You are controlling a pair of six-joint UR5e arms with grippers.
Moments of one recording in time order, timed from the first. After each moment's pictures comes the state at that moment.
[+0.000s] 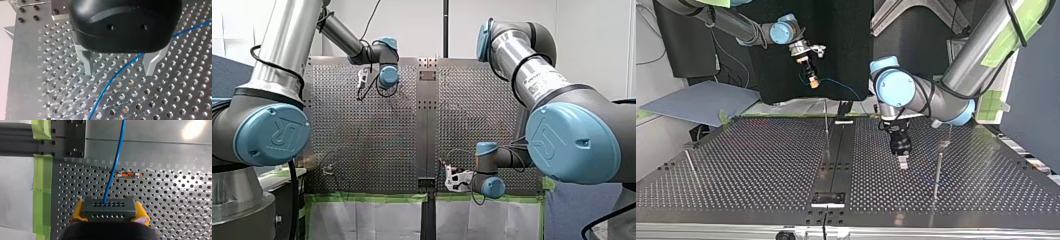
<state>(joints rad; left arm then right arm) -0.37 -1.85 -1.57 -2.77 -2.18 -1.31 2.04 -0.67 1.93 -1.16 1.29 1.51</state>
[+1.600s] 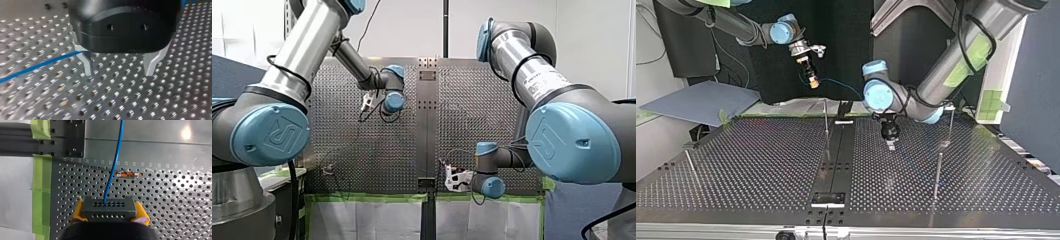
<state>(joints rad) -0.39 -2.05 -1.57 -2.76 -2.21 -1.26 2.04 -0.67 1.93 -1.16 1.29 1.51</state>
